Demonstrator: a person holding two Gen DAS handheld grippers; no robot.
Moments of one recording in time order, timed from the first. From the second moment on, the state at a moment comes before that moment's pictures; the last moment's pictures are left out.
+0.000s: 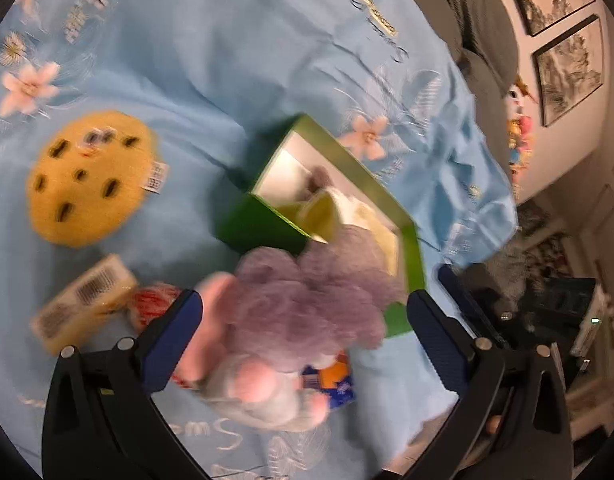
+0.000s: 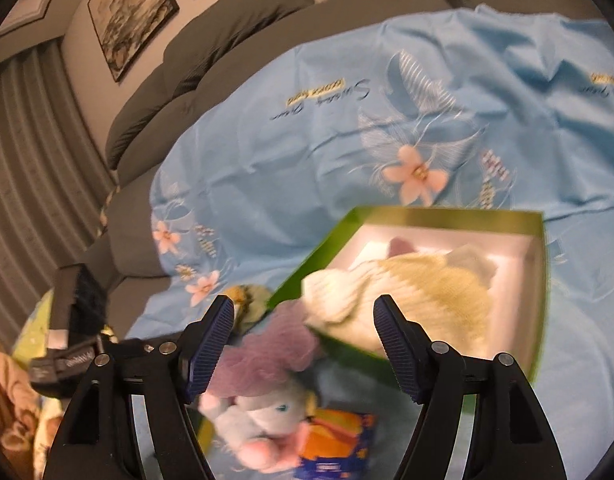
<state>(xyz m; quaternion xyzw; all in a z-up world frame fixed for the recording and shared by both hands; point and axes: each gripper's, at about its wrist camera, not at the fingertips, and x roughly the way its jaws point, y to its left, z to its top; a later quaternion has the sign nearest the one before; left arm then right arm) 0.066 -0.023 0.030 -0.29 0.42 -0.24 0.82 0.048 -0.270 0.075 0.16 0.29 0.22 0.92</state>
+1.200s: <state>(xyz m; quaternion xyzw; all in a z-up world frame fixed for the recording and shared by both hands) 0.070 -0.005 -0.012 -0.39 0.45 -0.24 0.77 0.079 -0.233 0.021 0.19 0.37 0.27 0.87</state>
